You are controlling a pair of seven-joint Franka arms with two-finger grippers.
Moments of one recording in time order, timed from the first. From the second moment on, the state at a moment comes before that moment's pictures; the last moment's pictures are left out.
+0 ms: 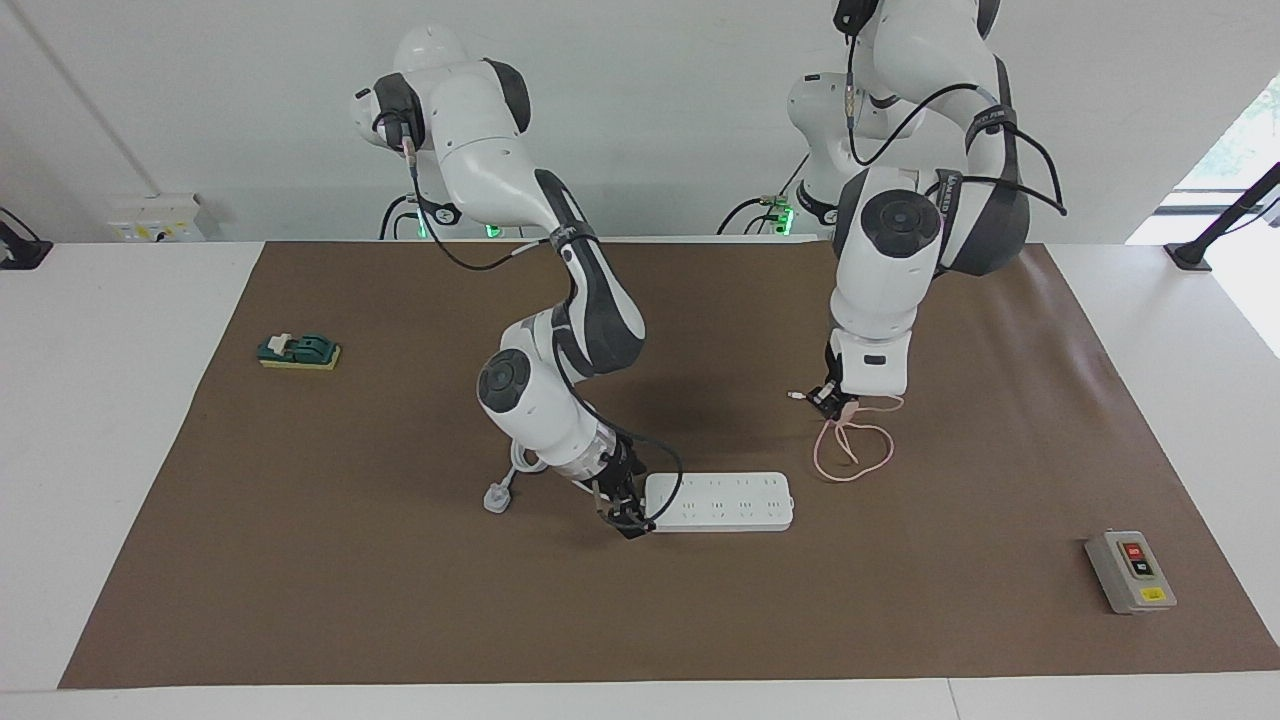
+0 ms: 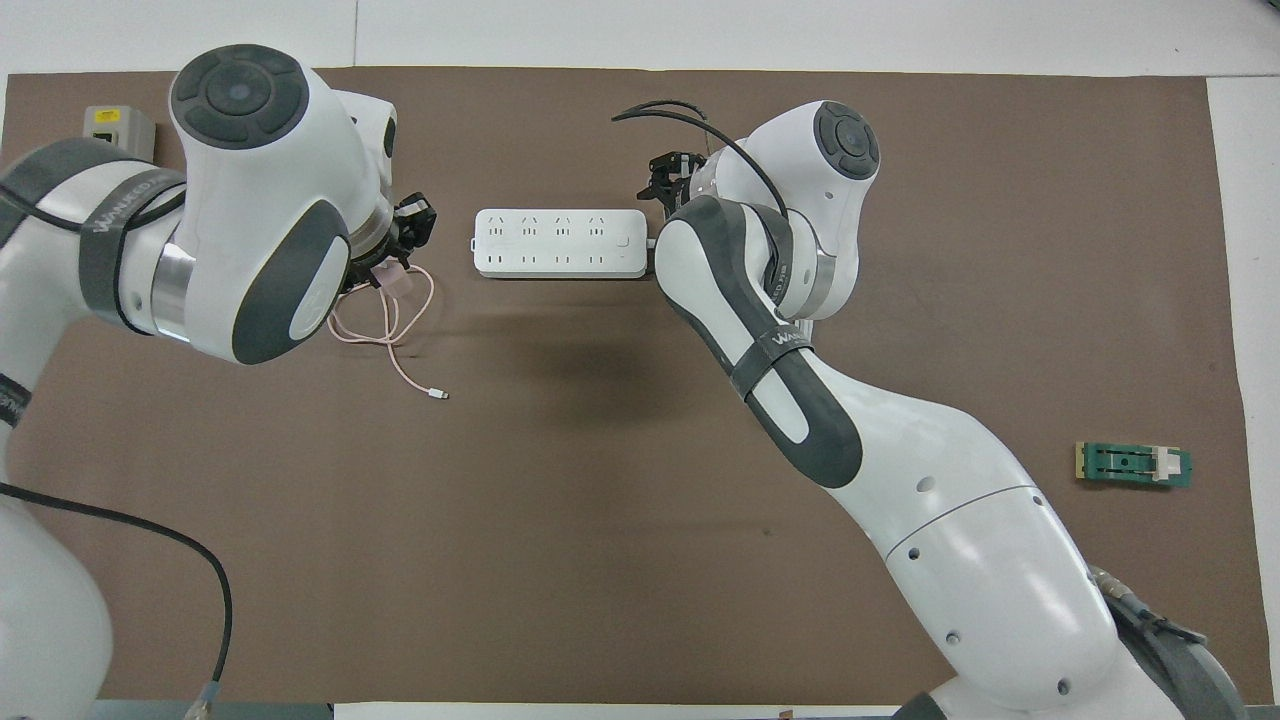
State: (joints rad) left arm -0.23 0.27 -0.14 -1.62 0.16 1.84 -0.89; right arm 0.51 0.79 -0.17 -1.29 0.68 2.21 1.48
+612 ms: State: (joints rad) left arm -0.02 -0.11 -0.13 -2.13 0.16 1.98 -0.36; right arm 0.48 0.56 -0.29 -1.37 0.42 1.77 1.11
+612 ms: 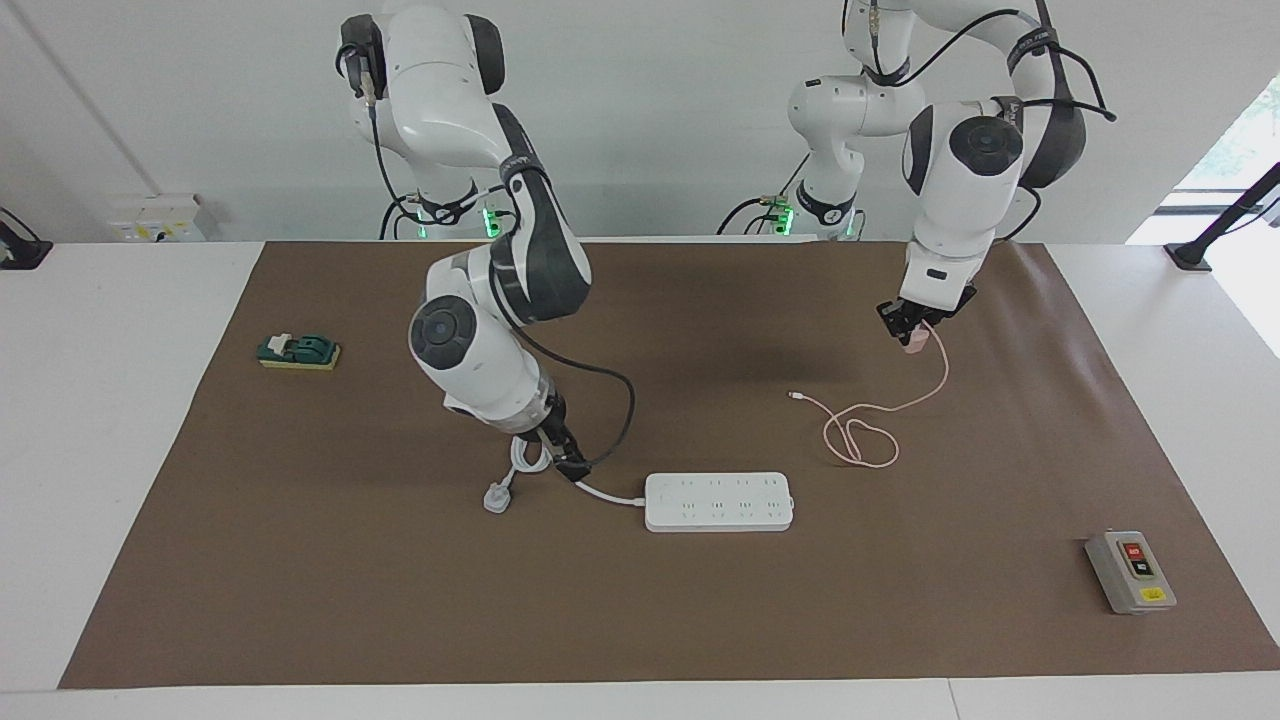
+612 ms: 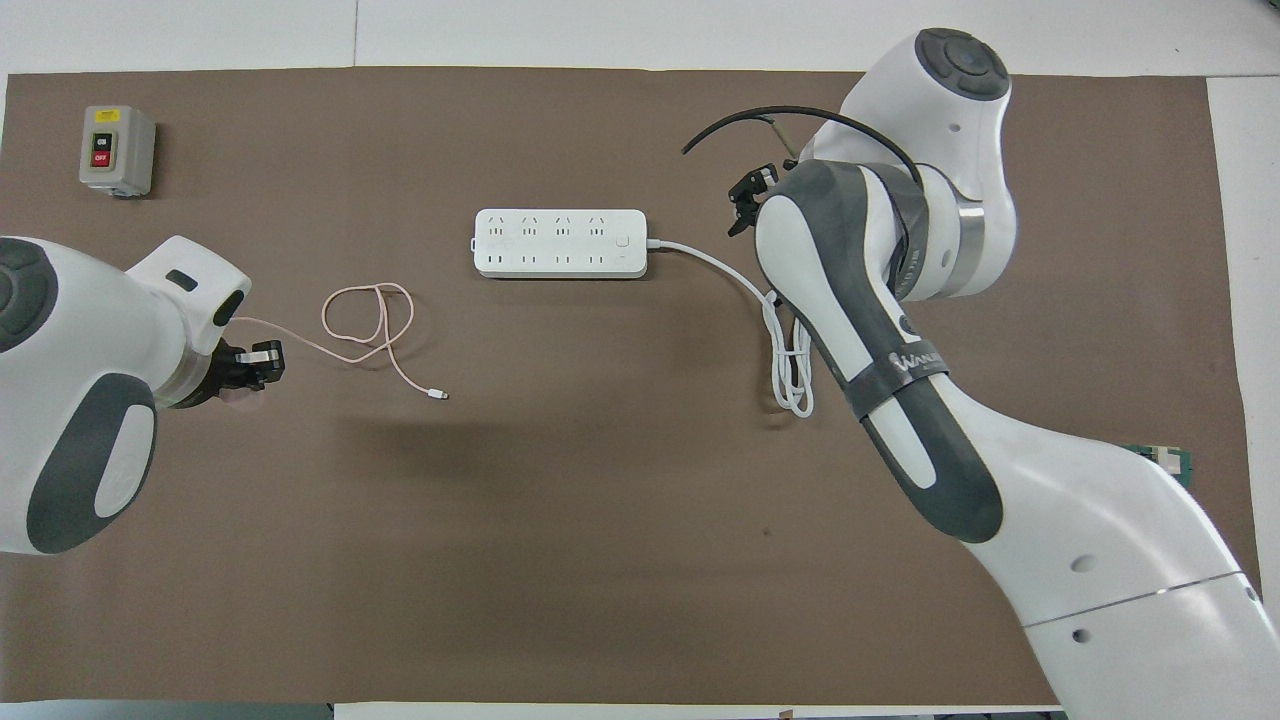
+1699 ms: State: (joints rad) left arm 0.22 0.02 -0.13 -1.92 0.08 1.86 -0.09; right arm 0.32 0.14 -0.32 -1.56 0.09 1.49 0.18
